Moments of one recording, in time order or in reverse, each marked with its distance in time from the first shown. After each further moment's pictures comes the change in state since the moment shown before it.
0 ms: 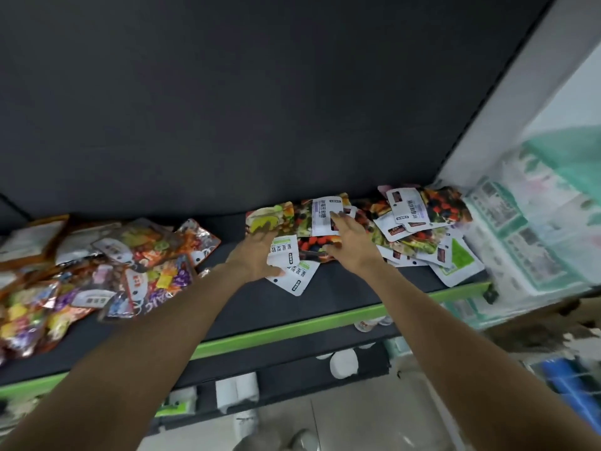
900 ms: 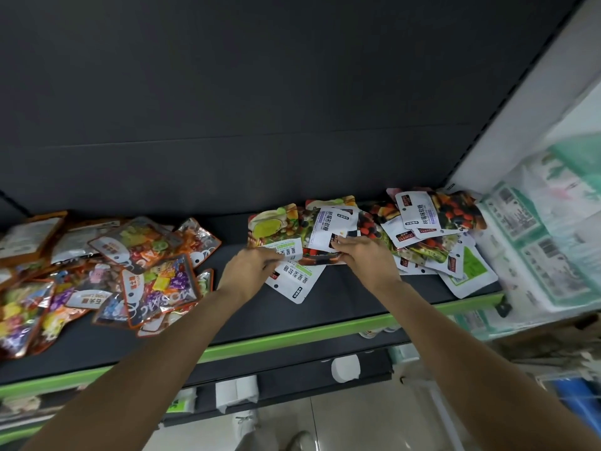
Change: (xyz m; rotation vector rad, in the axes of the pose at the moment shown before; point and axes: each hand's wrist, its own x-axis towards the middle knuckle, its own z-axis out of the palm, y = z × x) left_hand -0.025 0.000 0.017 -0.252 0.324 0.029; right_hand 0.004 0.035 0.015 -0.288 0.182 -0.274
